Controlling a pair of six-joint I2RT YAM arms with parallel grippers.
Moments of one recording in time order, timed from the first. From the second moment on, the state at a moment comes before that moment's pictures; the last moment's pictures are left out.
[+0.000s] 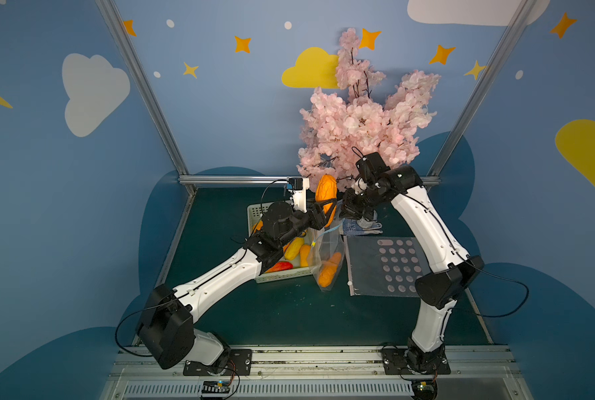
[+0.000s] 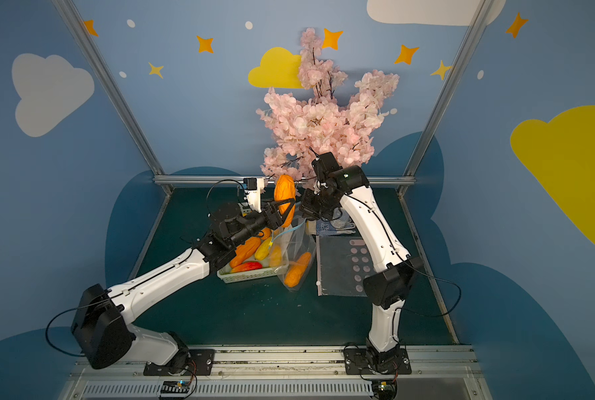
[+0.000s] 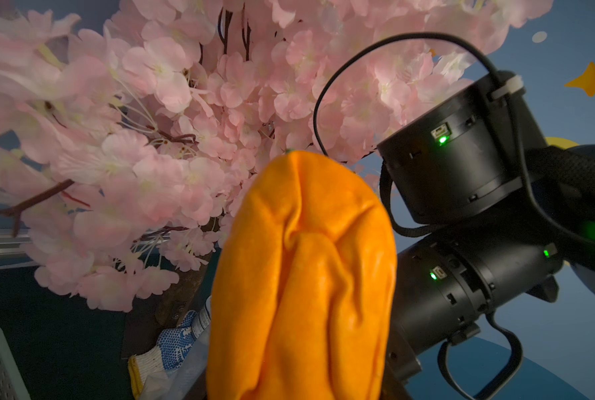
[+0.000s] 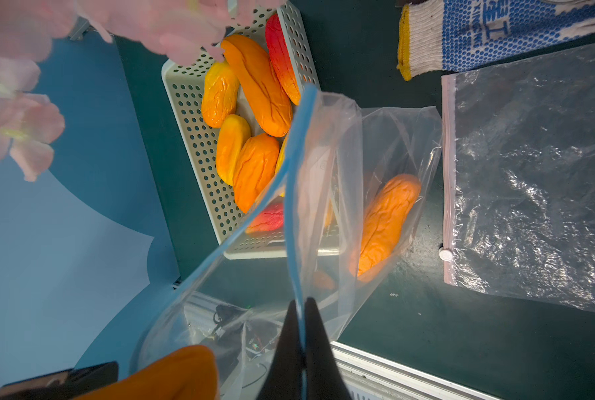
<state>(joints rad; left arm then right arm) -0.69 1.43 1.11 0.35 0.12 -0.55 0.50 1.90 2.22 -1.42 -0.32 0.72</state>
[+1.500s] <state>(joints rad) -0.41 1.92 1.50 -0.88 -0.11 -0.10 0.51 1.84 2.24 -1.43 -0.31 0.69</state>
